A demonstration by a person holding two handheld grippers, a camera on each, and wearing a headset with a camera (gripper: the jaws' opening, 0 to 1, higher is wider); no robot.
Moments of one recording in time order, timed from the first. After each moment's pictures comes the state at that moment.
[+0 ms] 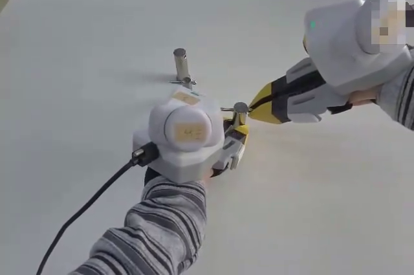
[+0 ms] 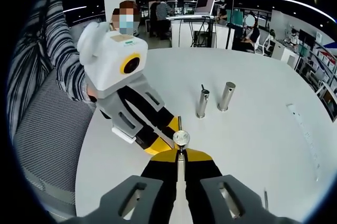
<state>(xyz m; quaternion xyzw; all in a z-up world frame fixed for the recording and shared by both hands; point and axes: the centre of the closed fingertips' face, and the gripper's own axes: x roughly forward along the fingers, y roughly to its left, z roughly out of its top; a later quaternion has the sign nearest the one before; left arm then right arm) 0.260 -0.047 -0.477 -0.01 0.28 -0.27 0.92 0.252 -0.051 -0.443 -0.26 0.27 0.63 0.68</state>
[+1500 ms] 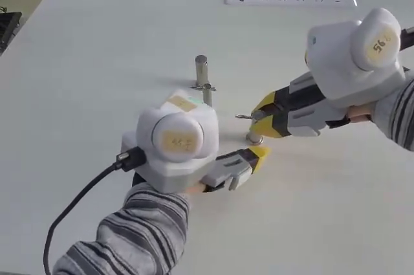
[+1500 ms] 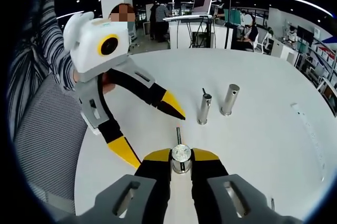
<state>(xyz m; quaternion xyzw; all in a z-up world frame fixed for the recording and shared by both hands) 0.242 -0.019 -0.454 0.02 0.27 -0.29 0.92 0.251 -0.029 -0.448 -0.24 0.28 0.63 0.69</state>
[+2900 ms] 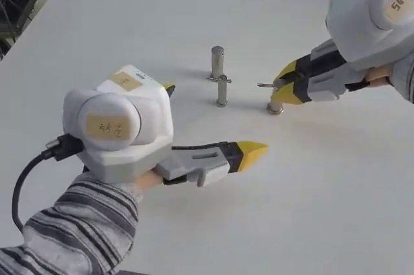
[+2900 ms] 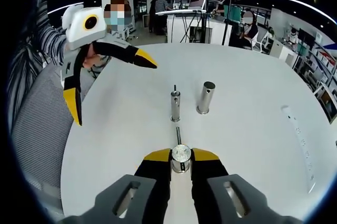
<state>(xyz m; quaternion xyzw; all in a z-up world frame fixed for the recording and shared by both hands) 0.237 0.030 -0.420 0.01 0.23 -0.28 0.93 0.305 -0.039 -0.450 -0.28 0.28 0.62 0.68</state>
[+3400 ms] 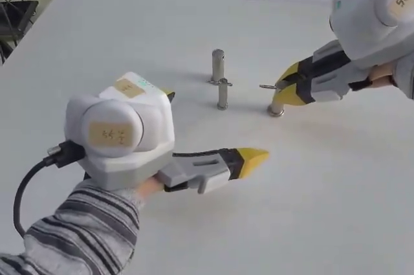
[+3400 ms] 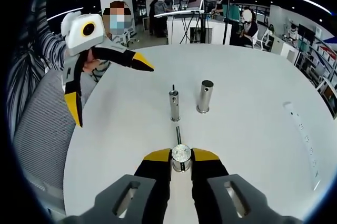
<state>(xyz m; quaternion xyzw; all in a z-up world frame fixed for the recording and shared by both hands) 0.233 0.028 -0.423 0.01 0.24 -0.28 0.93 0.302 -0.039 -0.451 -0.26 0.29 0.63 0.68</state>
